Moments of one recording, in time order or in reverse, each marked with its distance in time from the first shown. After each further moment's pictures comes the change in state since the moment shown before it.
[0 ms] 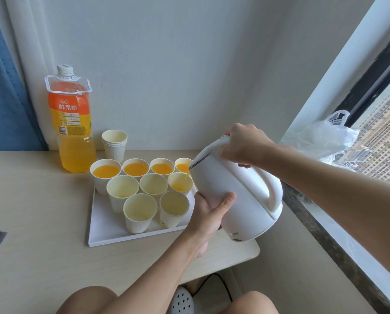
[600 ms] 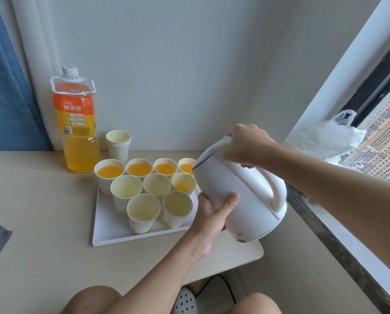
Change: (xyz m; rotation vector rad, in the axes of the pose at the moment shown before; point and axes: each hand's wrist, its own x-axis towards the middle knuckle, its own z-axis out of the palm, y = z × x) left_hand -0.002 0.004 0.001 -0.035 0.005 -0.010; right_hand 0.003 -0.003 0.002 -0.047 0.001 -0.014
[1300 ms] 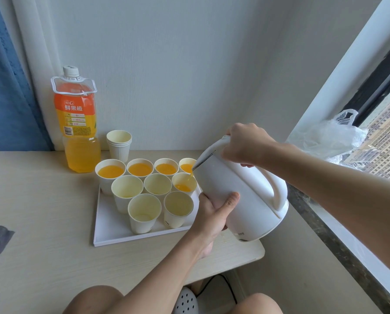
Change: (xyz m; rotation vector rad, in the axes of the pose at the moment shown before) left_hand -0.006 0.007 0.004 -0.028 -0.004 0.010; right_hand -0.001 -0.003 -0.002 -0.007 -0.008 -0.013
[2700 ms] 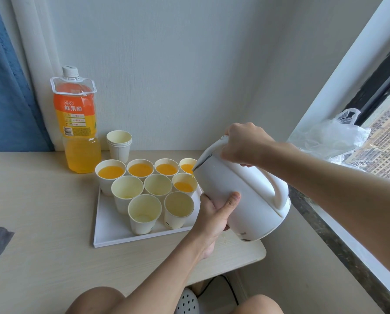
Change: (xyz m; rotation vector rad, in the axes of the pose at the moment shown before) left_hand 0.003 -0.002 0.001 -0.014 -0.014 -0.005; right_hand 0.005 -0.001 0.003 -0.050 -0.006 -0.029
